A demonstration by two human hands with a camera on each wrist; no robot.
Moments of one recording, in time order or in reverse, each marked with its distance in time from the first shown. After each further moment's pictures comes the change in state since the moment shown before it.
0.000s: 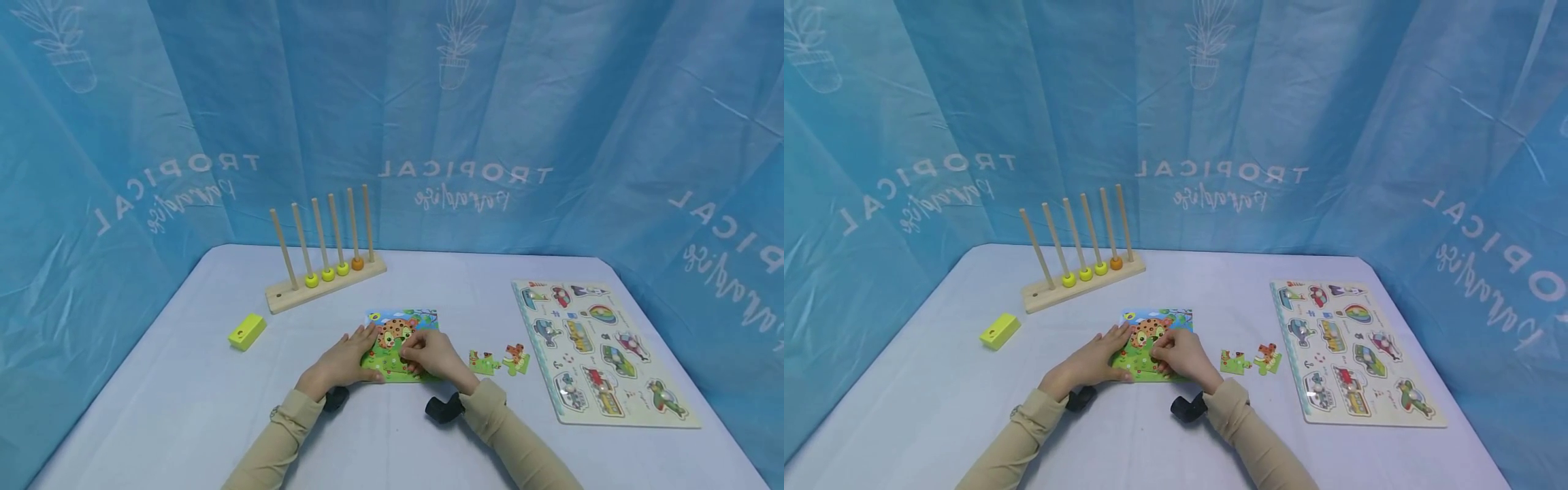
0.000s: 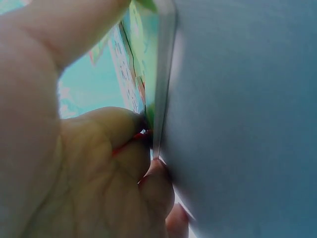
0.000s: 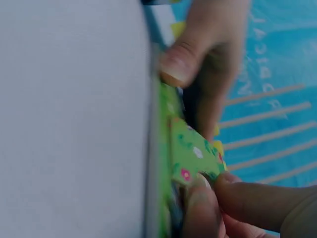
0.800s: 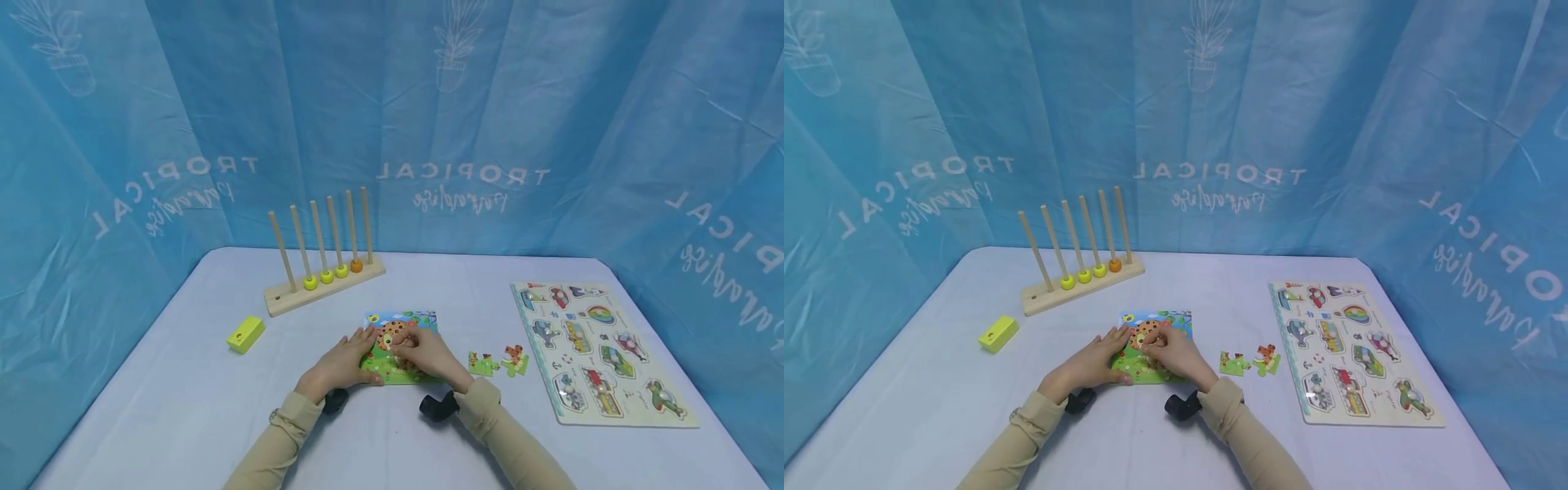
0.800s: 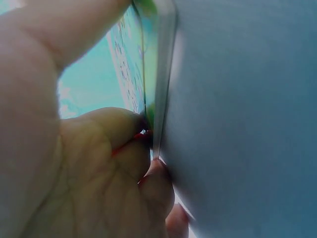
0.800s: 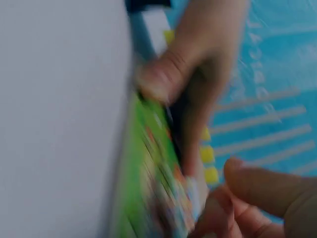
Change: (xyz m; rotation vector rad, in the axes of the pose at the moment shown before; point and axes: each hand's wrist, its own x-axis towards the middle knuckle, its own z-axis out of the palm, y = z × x) left_hand 0.000 0.000 -0.001 -0.015 -0.005 0.003; right_hand 0.006 -0.006 0.002 -0.117 0.021 -0.079
